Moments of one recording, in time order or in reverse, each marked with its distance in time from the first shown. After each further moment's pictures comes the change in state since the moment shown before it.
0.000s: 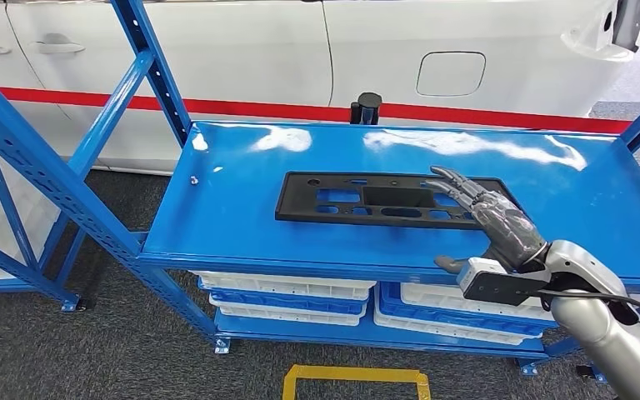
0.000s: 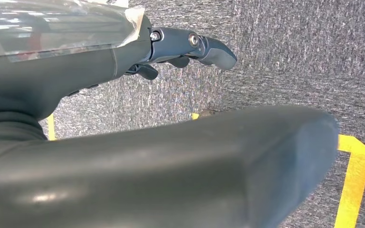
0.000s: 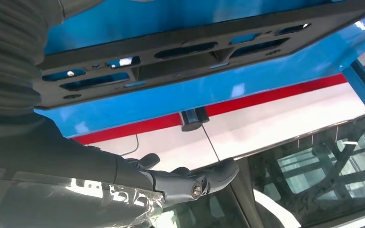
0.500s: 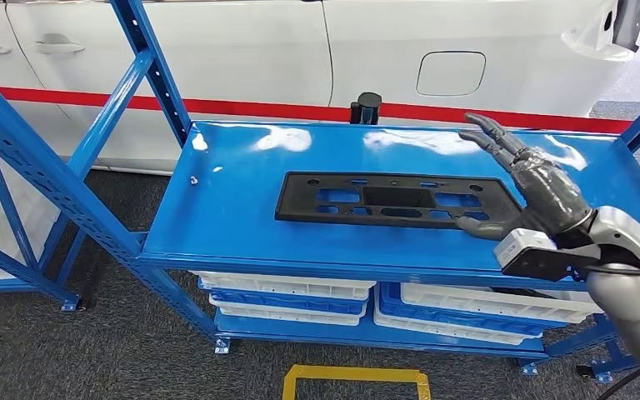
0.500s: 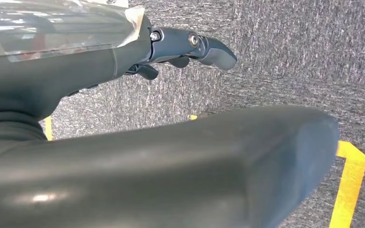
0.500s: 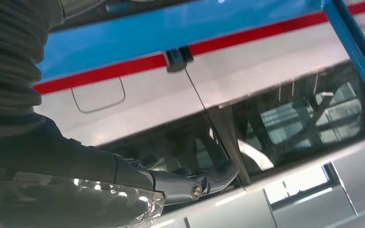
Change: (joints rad) left arm 0.002 0.004 0.003 0.000 0.017 0.005 -0.010; right arm -0.062 -0.022 -0.098 -0.082 -0.027 0.010 -0.018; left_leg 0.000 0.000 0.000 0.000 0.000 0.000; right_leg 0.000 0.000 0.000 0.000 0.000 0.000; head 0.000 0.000
